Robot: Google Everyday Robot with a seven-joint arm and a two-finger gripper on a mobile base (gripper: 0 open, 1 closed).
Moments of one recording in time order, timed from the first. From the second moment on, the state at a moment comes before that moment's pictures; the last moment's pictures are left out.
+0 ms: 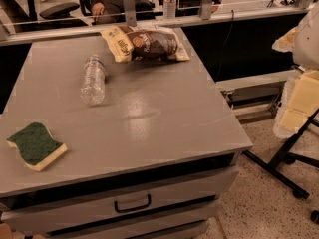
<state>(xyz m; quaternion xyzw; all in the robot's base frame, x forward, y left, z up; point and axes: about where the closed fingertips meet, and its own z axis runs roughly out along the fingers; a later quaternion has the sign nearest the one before) 0.438 -0.217 0.976 -0.60 0.78 -0.03 0.16</state>
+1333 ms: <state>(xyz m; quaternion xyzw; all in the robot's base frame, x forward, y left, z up) 0.455 -0.116 1.021 -0.79 0.59 -0.08 0.17</state>
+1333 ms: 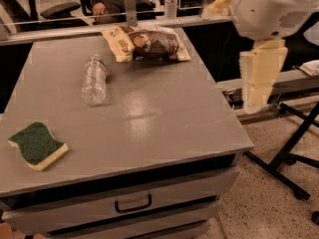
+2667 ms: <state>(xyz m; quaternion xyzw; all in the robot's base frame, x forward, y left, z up) 0.511 -0.023 1.027 -0.89 0.43 -0.11 0.15</state>
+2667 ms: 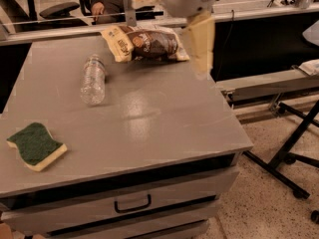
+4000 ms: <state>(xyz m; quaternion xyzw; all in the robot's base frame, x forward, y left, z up) 0.602 0.084 0.940 -0.98 0.17 -0.04 0.10</state>
